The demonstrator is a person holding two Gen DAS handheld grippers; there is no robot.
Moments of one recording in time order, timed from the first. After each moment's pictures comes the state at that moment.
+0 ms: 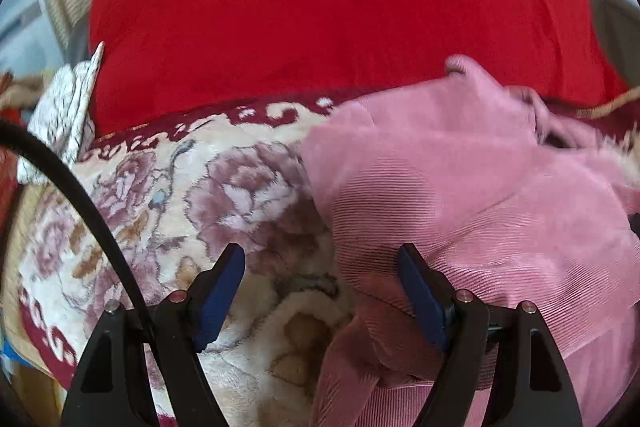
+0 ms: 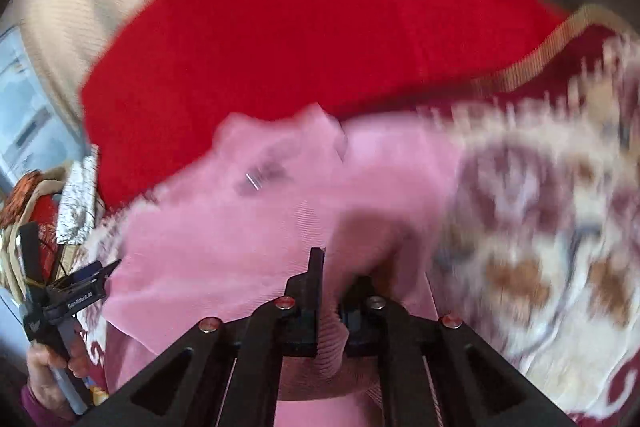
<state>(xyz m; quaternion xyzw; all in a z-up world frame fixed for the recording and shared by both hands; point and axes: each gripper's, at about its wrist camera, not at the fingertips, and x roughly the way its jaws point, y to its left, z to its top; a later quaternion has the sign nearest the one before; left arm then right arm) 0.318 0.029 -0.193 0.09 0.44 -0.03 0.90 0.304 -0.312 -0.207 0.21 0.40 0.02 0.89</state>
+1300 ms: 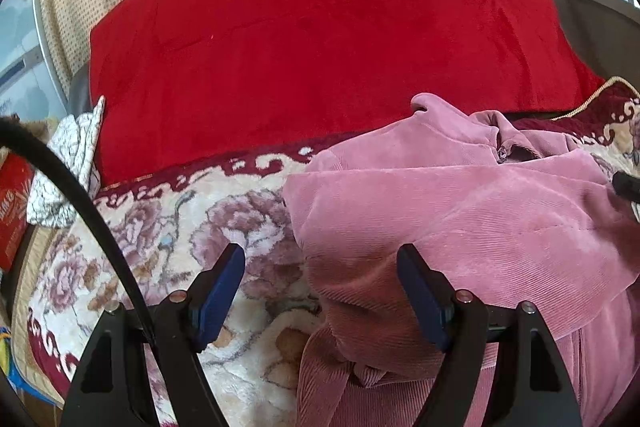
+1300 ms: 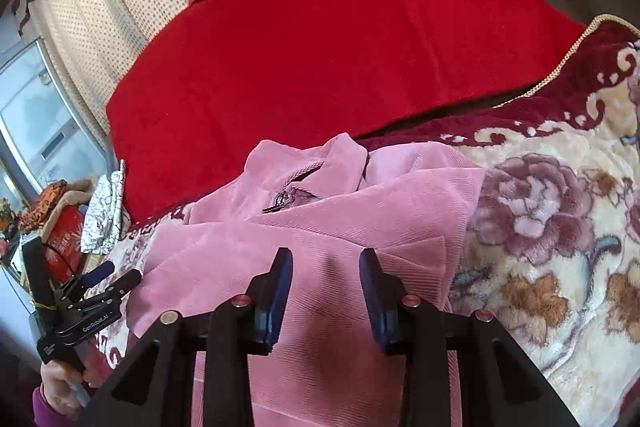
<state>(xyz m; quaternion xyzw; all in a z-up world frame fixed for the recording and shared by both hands) 0.288 0.012 -0.168 0.11 0.36 -0.05 0.92 0.305 -0.308 -0.191 0.21 0.33 0.07 0.92</state>
